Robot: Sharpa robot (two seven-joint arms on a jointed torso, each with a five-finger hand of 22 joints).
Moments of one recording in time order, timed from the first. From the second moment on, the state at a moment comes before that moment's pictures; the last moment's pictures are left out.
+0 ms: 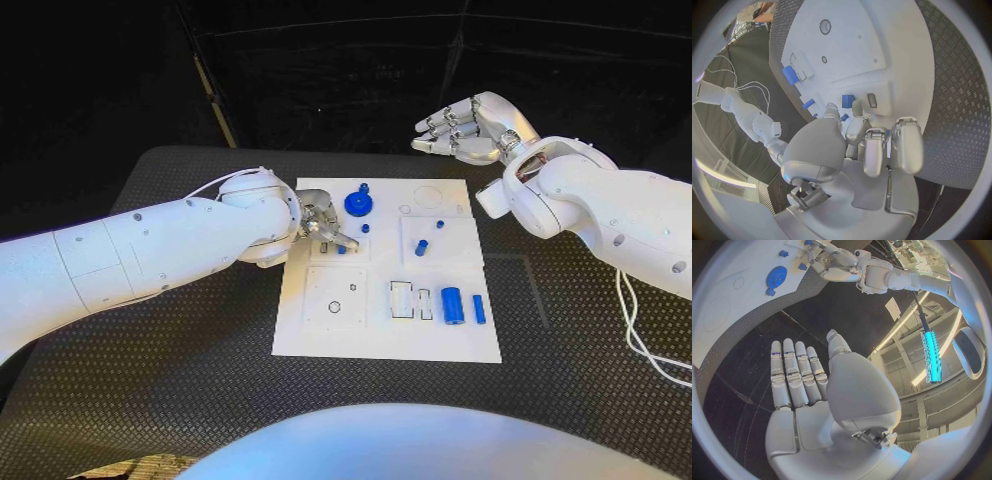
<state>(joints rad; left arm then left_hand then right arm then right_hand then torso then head) 1.18 -0.65 -0.01 1.44 -1.20 0.07 -0.53 1.12 0.06 -0.21 0.28 0.06 0.92 0.05 0.57 0.60 1.35 -0.02 1.26 1.11 1.47 -0.08 1.57 1.31 0.05 1.44 0.03 1.40 1.31 1.09 -0.77 0.24 1.40 -0.93 -0.32 0.18 1.42 -0.01 -0.09 0.16 0.30 0.90 0.23 0.12 0.07 0.94 0.18 0.39 0.06 1.07 0.15 0.08 0.15 0.18 0.85 0.26 0.23 0.07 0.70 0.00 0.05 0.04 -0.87</state>
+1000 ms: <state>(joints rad) 1.18 -0.63 -0.01 1.42 -1.19 0.09 -0.53 1.20 0.10 -0.17 0.25 0.07 0.94 0.06 0.54 0.57 1.34 -0.02 1.26 1.11 1.47 -0.08 1.57 1.31 0.05 1.44 0.04 1.40 1.31 1.09 -0.77 0.24 1.40 -0.93 -0.32 0.18 1.42 -0.01 -0.09 0.16 0.31 0.90 0.23 0.12 0.07 0.94 0.18 0.39 0.06 1.07 0.15 0.08 0.15 0.18 0.85 0.26 0.23 0.07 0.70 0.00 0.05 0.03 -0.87</state>
